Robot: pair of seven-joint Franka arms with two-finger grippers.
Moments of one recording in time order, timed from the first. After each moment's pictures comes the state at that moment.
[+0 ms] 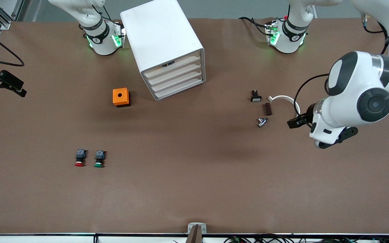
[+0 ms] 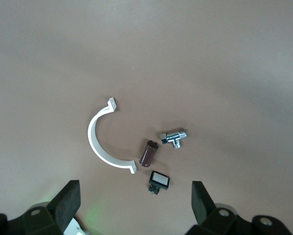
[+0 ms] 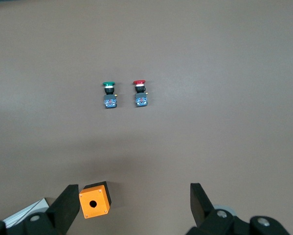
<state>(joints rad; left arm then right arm) -0.14 0.39 -0.12 -1.46 0.01 1.54 -0.72 -0.08 -0.07 0.02 -1.67 0.00 1.67 0.04</state>
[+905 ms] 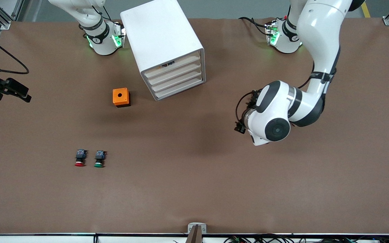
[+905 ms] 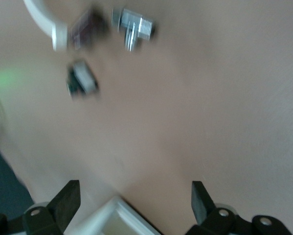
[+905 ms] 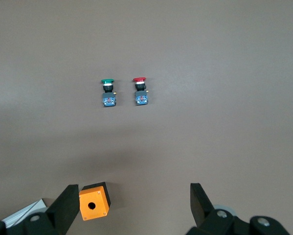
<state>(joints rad) -0.38 0.63 -0.12 -1.44 -0.31 1.65 -1.61 -0.08 -0.02 0.02 -1.67 0.00 1.70 0.04</state>
